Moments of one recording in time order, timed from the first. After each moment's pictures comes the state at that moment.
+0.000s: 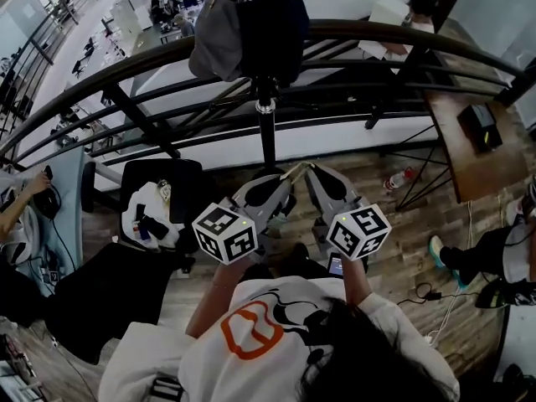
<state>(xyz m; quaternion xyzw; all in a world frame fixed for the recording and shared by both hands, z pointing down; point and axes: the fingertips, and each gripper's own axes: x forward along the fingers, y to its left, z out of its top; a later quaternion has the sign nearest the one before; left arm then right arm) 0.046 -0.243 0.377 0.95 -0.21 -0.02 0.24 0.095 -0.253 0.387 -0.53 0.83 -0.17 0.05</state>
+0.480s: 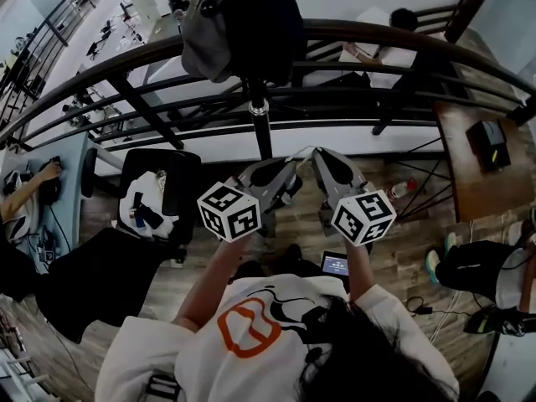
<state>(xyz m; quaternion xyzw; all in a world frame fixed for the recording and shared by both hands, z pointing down) 0.109 -0.292 0.381 0.94 -0.23 -0.03 0.23 0.161 -0.299 0.382 -0.51 0.85 -0.15 0.04</state>
